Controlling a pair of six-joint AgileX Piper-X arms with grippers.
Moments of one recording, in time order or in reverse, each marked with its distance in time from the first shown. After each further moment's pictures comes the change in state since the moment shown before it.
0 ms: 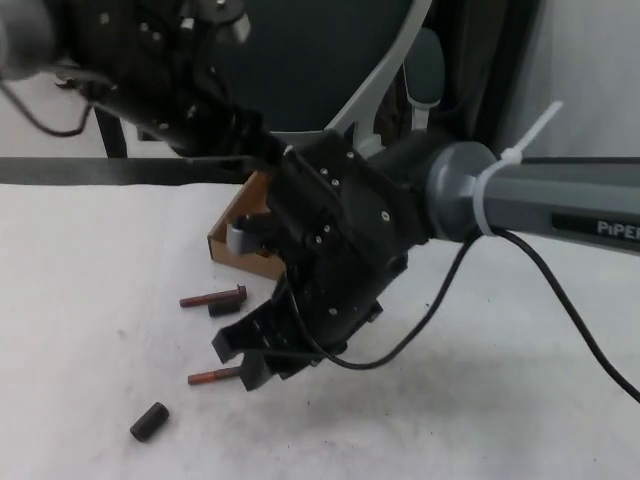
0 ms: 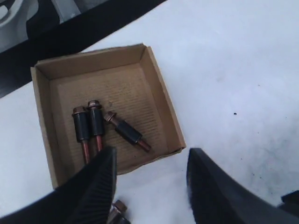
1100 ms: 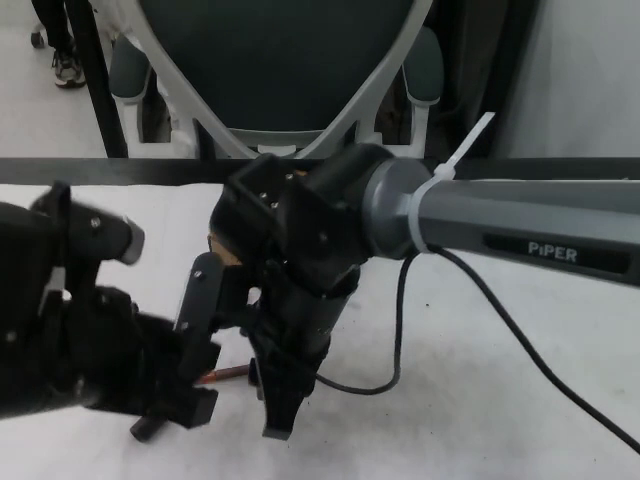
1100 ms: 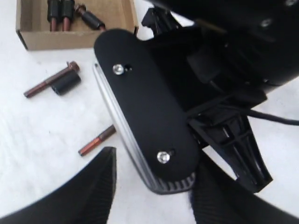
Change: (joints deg) left arm -7.5 -38.1 46.9 -13.0 -11.5 -13.4; right arm 5.4 4.0 -4.6 5.2 17.8 -50.1
